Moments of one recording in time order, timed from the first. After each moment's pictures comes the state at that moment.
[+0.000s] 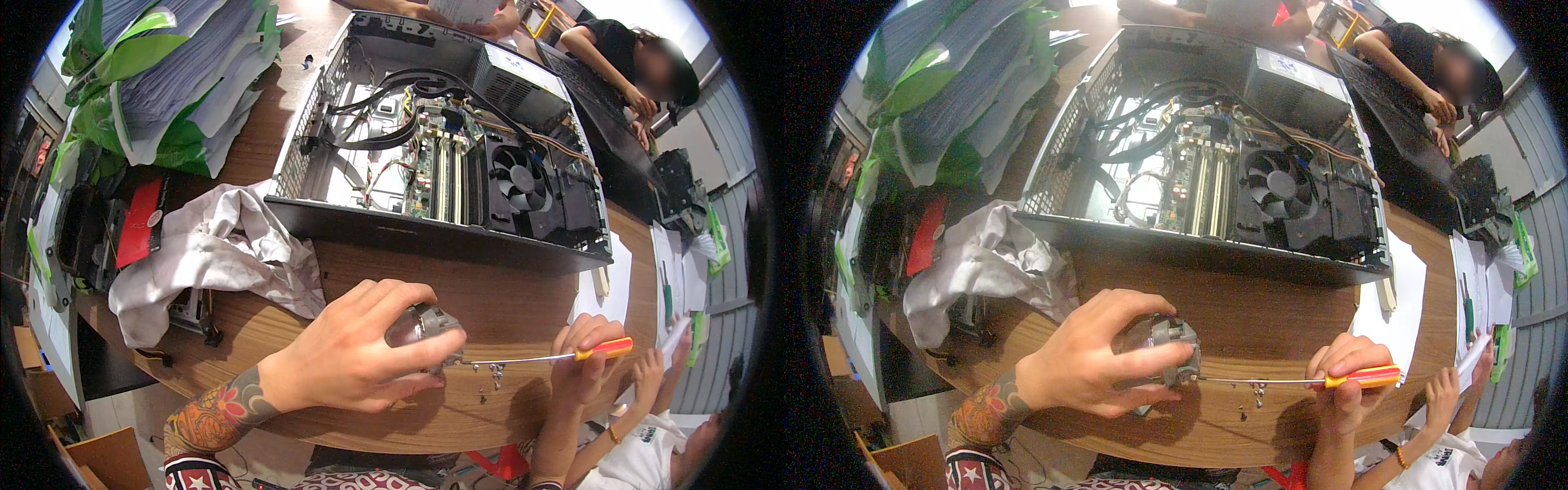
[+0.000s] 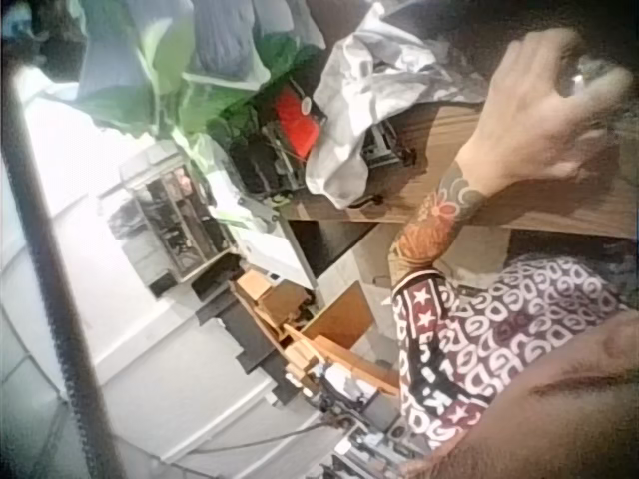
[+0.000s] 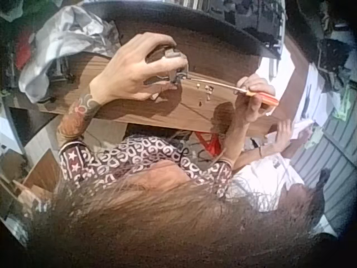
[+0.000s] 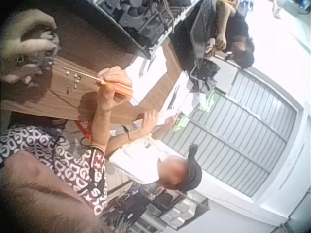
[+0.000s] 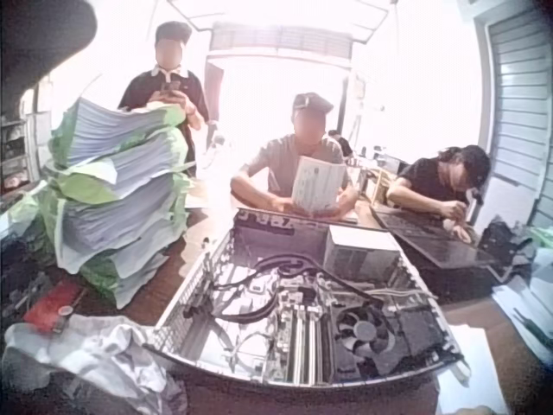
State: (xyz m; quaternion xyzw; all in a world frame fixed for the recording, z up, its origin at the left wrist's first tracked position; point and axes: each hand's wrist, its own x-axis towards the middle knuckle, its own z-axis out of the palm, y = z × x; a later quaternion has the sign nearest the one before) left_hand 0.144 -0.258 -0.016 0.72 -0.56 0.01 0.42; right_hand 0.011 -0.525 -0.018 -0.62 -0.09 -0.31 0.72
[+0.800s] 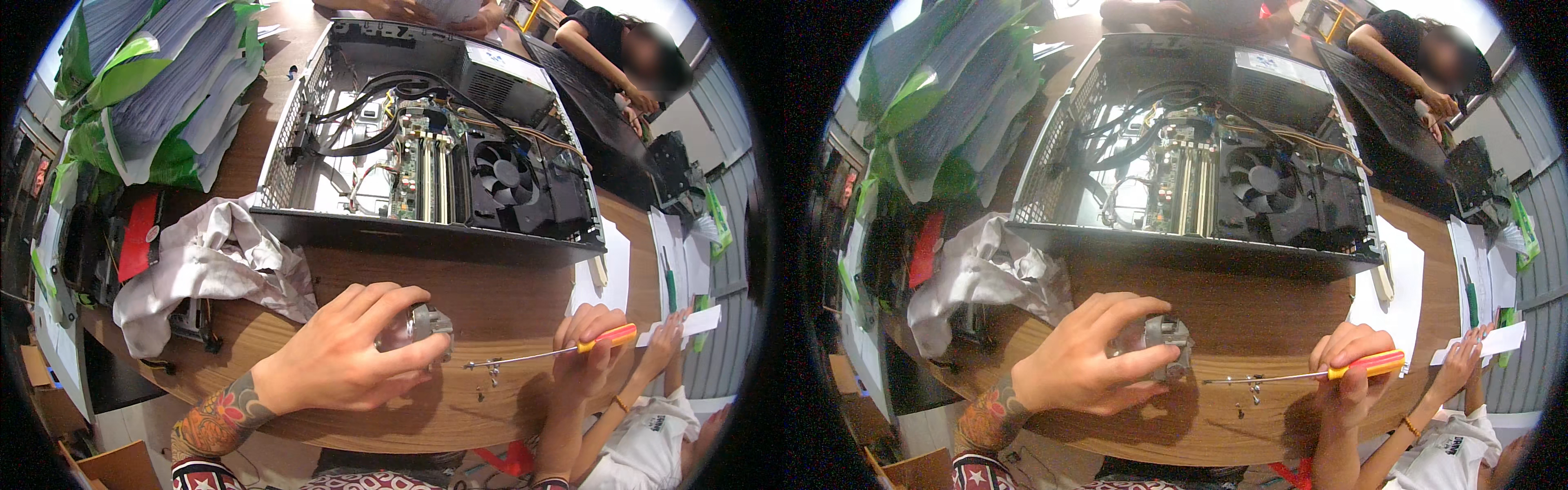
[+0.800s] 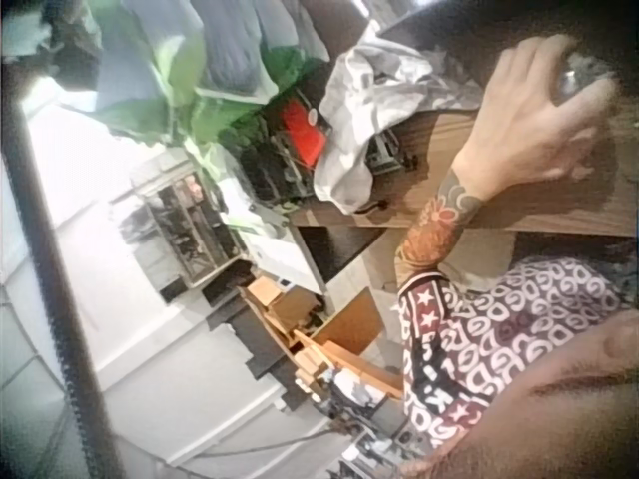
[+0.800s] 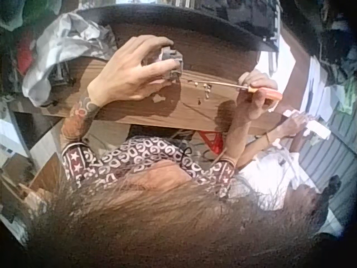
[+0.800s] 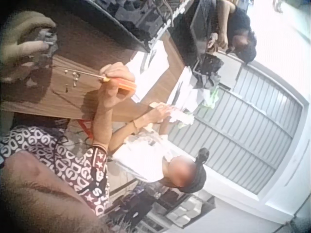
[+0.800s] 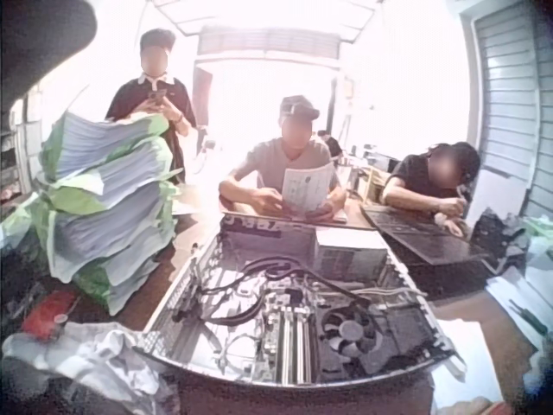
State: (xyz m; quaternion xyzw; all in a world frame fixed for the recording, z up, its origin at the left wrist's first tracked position) left_hand 0.142 -0.258 -0.012 0.72 -0.59 0.02 0.37; right_hand 0.009 -0.527 -0.017 -0.61 -0.08 -0.34 0.72
